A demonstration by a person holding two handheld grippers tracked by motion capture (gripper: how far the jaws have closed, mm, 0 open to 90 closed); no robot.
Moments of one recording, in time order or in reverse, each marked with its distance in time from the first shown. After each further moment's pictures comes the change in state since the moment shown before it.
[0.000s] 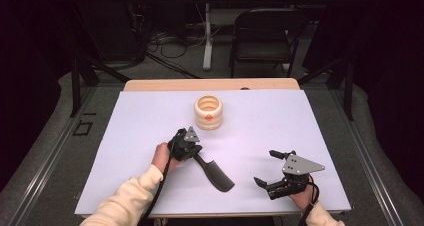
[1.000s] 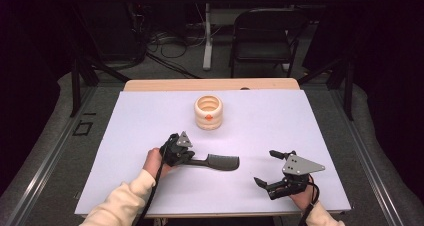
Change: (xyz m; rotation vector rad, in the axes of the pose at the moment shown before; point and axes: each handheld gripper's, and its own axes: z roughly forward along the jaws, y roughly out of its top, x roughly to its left) left arm -0.005 -0.020 -0.016 0.039 -0.011 -0.030; right arm 0.000 0.000 0.000 0.001 0.000 -0.004
